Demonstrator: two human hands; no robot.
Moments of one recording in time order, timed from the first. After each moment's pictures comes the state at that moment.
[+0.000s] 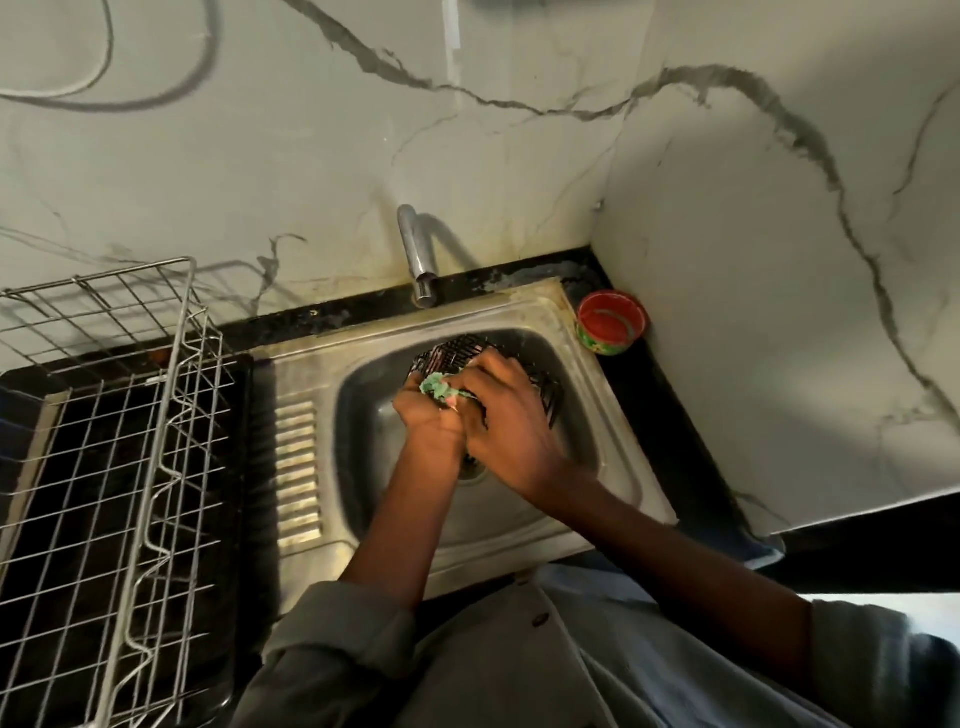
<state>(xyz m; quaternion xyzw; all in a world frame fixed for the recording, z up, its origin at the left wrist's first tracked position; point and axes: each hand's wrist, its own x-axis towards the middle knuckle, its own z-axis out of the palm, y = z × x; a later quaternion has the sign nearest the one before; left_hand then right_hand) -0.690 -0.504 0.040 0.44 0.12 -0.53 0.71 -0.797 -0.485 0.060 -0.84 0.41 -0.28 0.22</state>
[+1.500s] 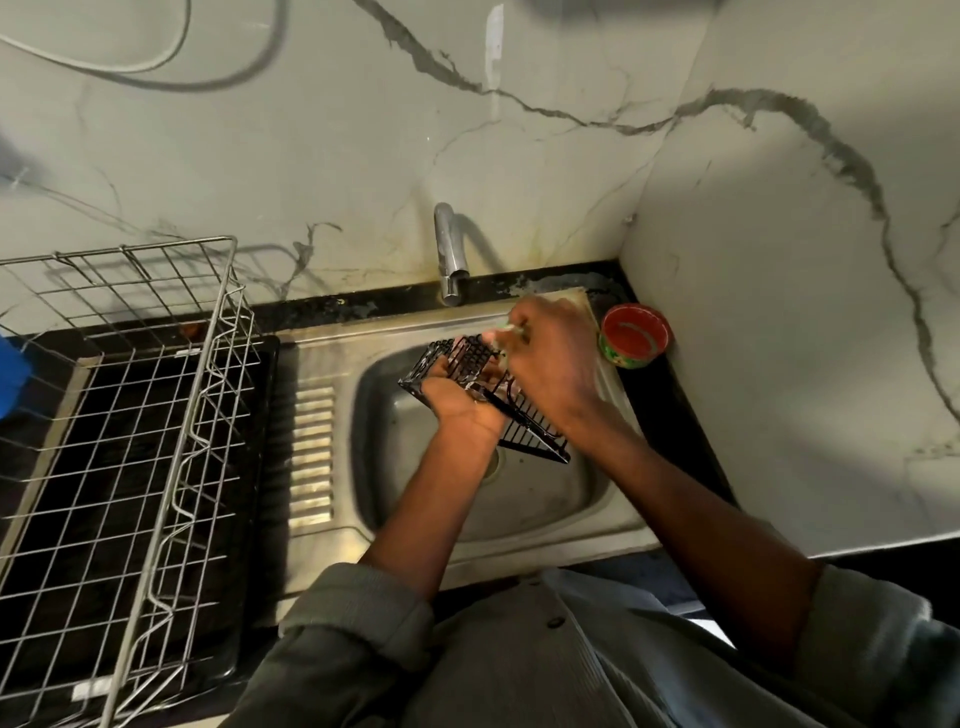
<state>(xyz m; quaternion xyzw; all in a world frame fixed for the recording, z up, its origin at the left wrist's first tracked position) -0.697 -0.513 0.040 0.30 0.23 -0.57 0.73 -0.789 -0.539 0.093 -0.81 0.49 -0.29 0.14</state>
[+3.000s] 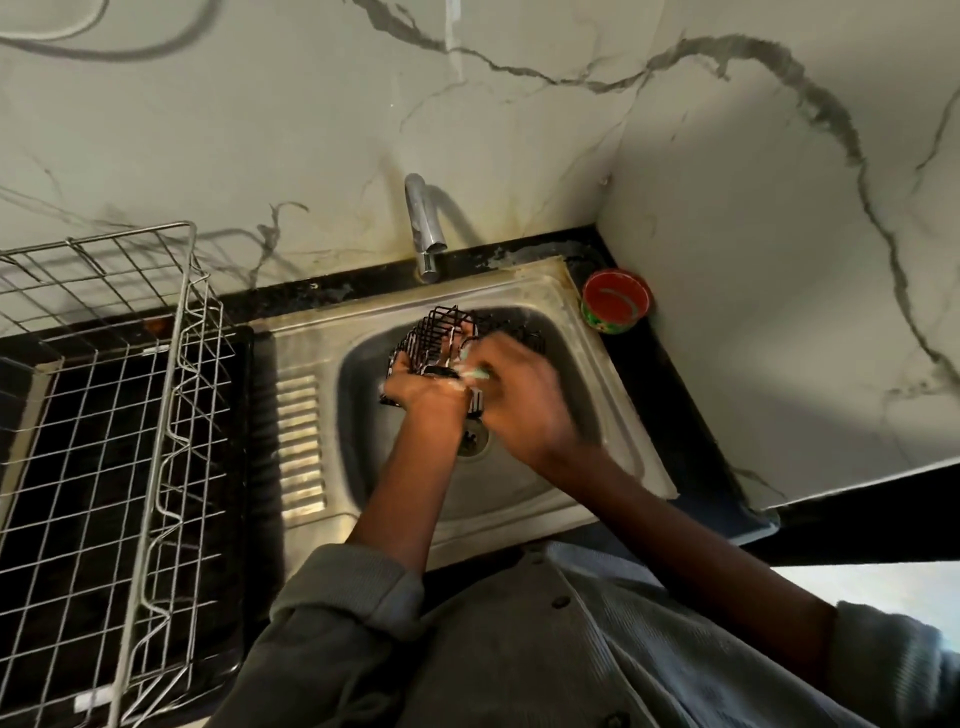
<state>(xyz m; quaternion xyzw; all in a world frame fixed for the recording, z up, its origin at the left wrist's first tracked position) -0.675 -0.498 0.028 0.33 0.26 -0.49 0.76 -0.796 -0.480 0.070 -0.83 0.42 -0.28 0.25</state>
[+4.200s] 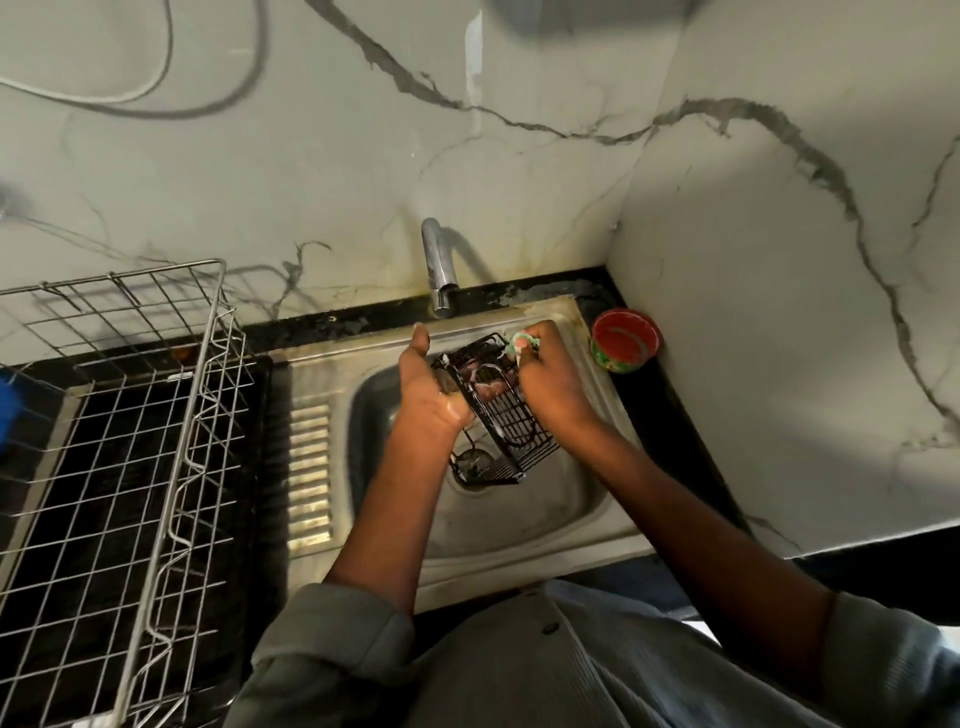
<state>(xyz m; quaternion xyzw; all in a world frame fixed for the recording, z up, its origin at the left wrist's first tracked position) -0.668 -0.509 0.086 0.43 0.10 -0.66 0.61 -0.796 -0.542 0.068 -0.66 0.57 -0.28 0.39</state>
